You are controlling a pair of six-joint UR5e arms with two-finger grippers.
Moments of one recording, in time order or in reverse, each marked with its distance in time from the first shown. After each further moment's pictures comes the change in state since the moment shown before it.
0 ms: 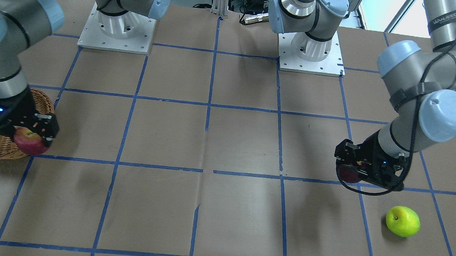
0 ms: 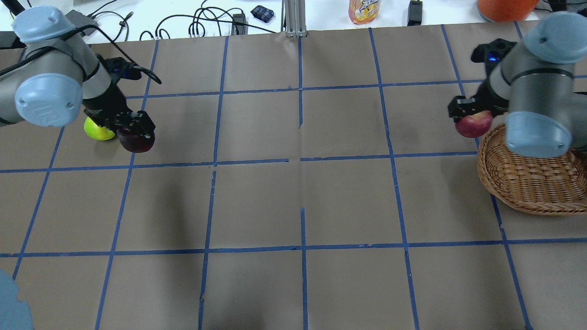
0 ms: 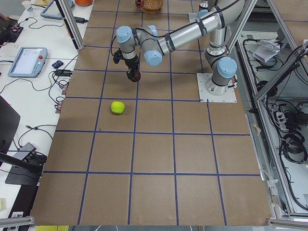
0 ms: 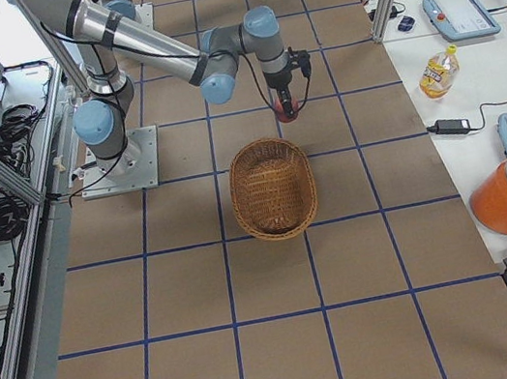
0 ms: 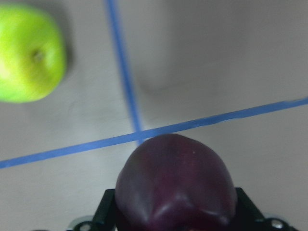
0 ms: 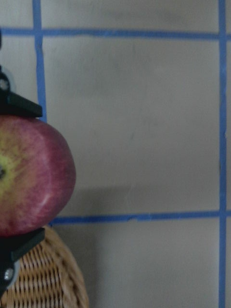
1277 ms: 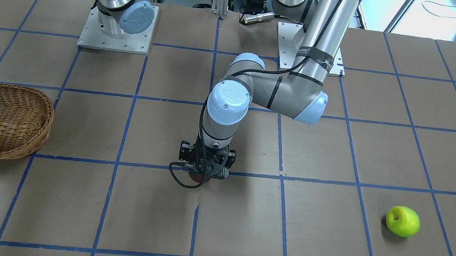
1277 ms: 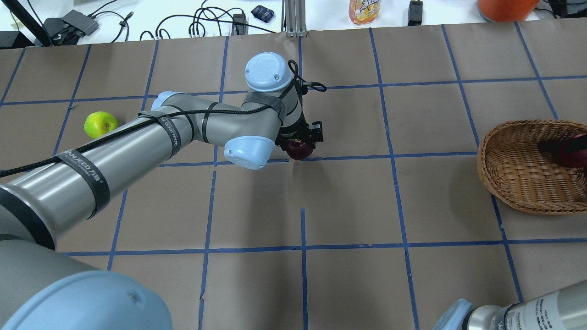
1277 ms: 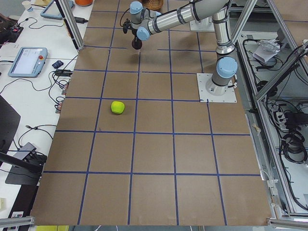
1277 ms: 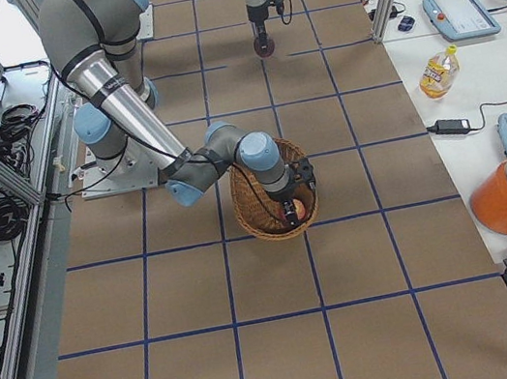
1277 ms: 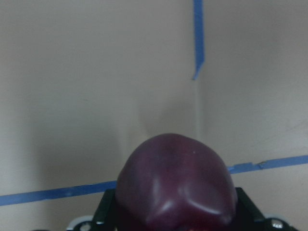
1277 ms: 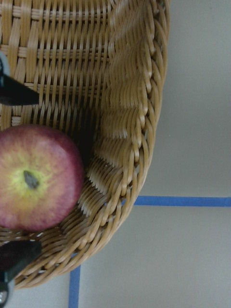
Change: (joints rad) left arm -0.549 -0.252 0.032 0.425 -0.103 -0.810; right arm -0.449 0.179 -0.044 -0.091 0.163 -0.509
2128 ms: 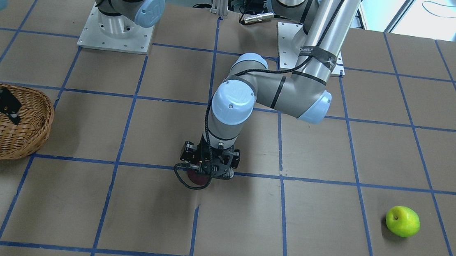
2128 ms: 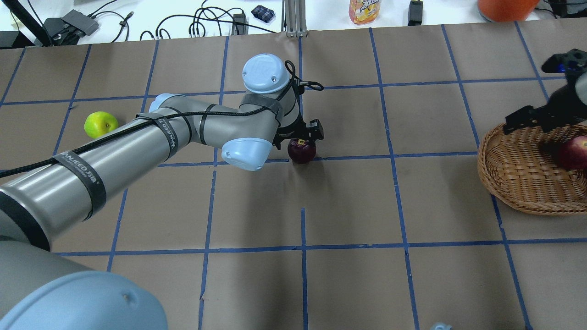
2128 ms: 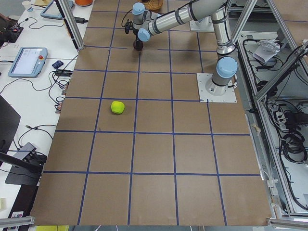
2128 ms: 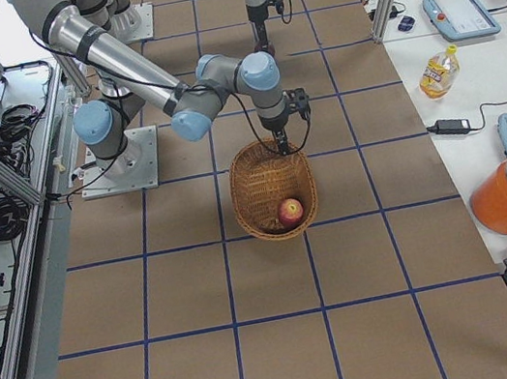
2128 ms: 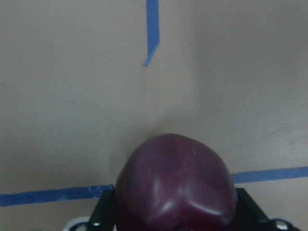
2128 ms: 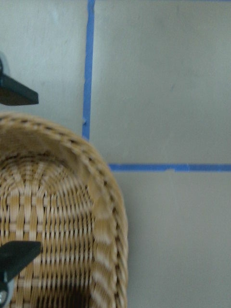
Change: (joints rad) left arm 0.041 0.030 -0.016 -0.009 -0.004 0.004; right arm 0.350 -0.213 0.011 0.280 -0.030 0.399
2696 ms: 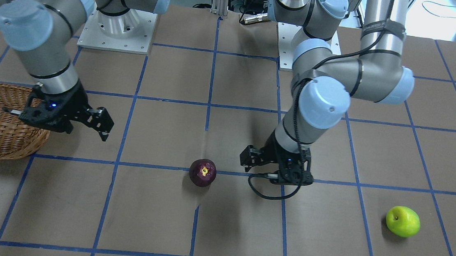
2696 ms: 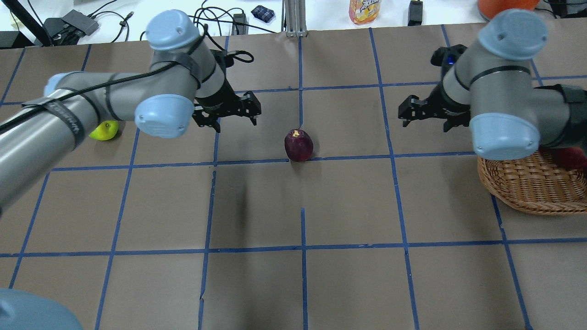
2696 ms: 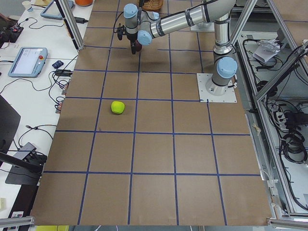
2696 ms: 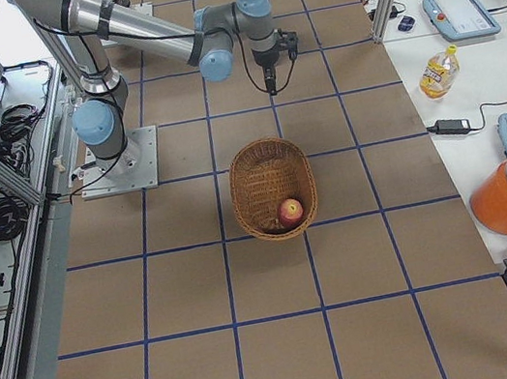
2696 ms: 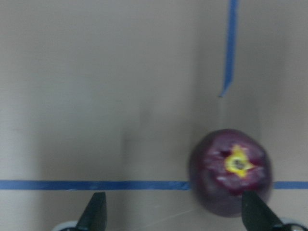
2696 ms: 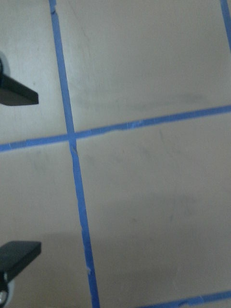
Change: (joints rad) left arm 0.275 0.172 -0.005 -0.253 -0.021 0.188; right arm 0.436 0.009 -0.012 -0.047 -0.086 0.639
